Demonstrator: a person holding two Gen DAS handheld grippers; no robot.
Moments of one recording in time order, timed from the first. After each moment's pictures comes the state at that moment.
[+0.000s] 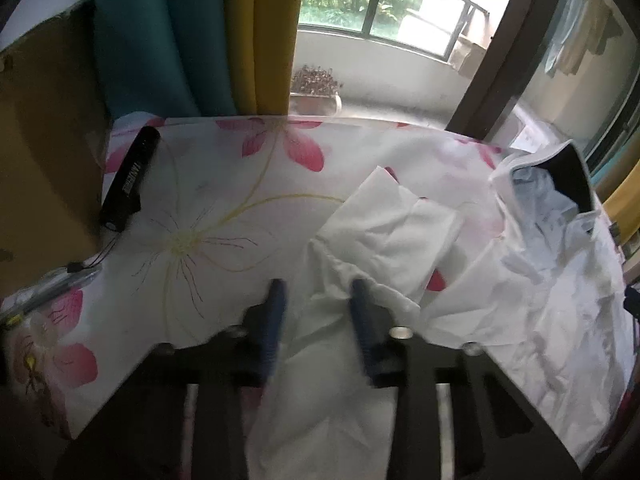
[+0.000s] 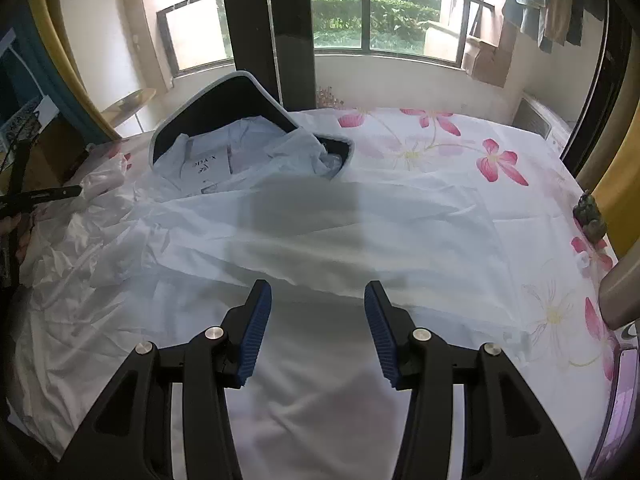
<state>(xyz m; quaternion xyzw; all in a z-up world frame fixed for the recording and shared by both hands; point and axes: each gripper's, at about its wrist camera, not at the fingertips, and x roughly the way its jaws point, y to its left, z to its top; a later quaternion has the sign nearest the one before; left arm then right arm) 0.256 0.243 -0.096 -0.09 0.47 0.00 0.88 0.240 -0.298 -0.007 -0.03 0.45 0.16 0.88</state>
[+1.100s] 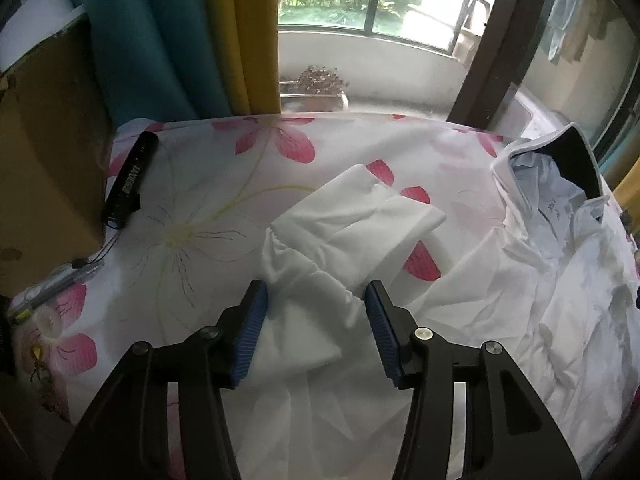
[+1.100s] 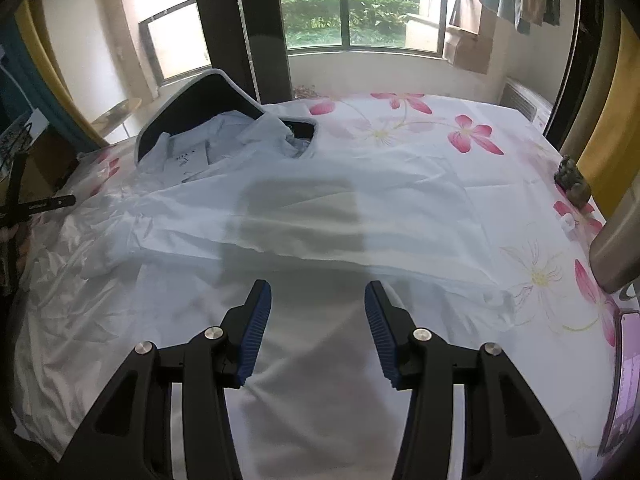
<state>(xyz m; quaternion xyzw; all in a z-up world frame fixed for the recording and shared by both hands) 0.249 0.223 -0.092 -0.06 0.47 0.02 0.88 0.226 -0.323 -0.014 -0.01 0.46 0.13 0.88</state>
